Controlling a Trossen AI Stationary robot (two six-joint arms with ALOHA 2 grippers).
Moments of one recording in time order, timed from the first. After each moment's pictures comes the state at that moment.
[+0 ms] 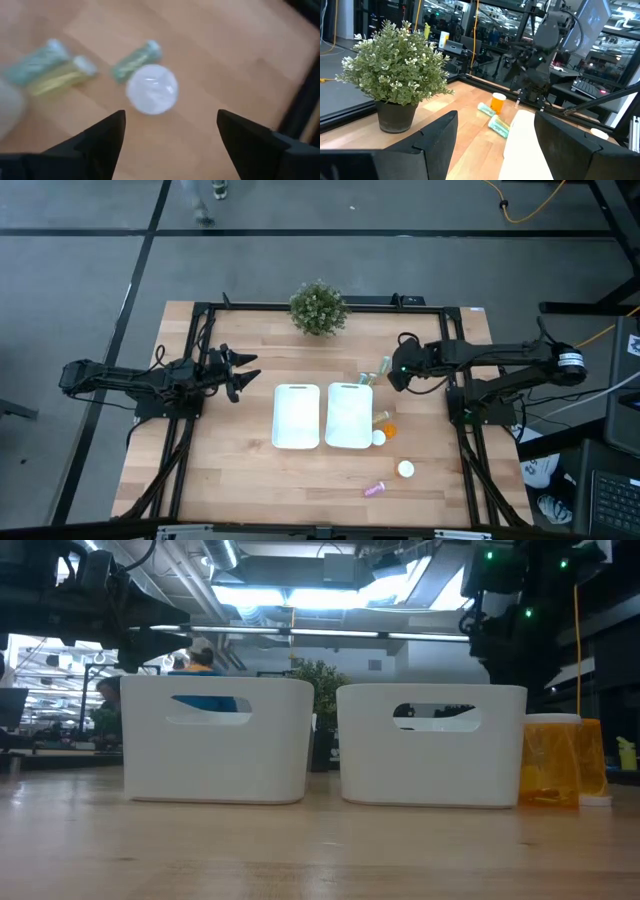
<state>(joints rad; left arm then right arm) 0.03 0.33 0.01 0.37 -0.33 -0.28 -0.14 1.19 0.80 -0.97 0.41 0.75</state>
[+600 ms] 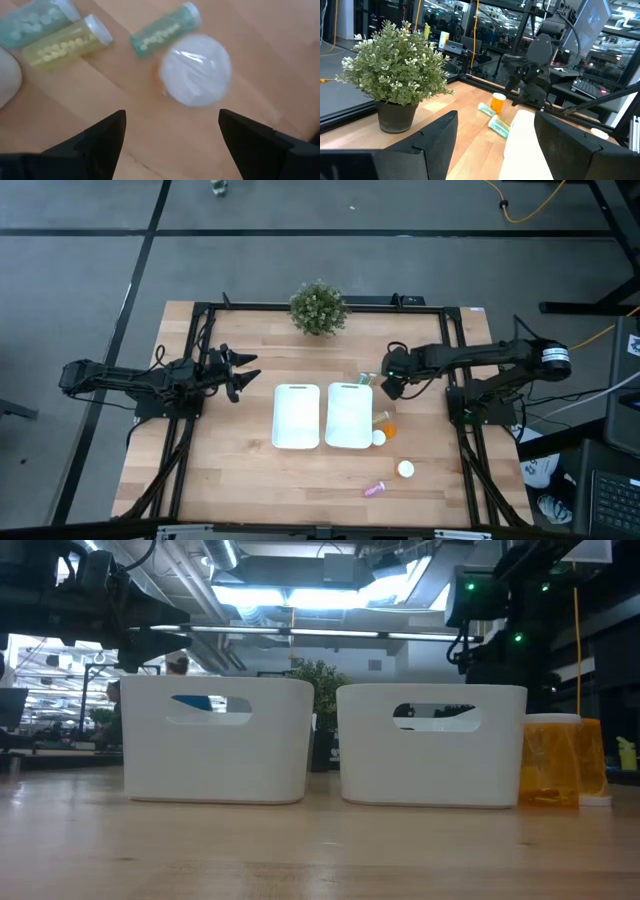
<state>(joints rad) 0.03 0.33 0.01 0.37 -0.33 -0.28 -0.14 1.35 0.78 -0.86 0.28 0.69</state>
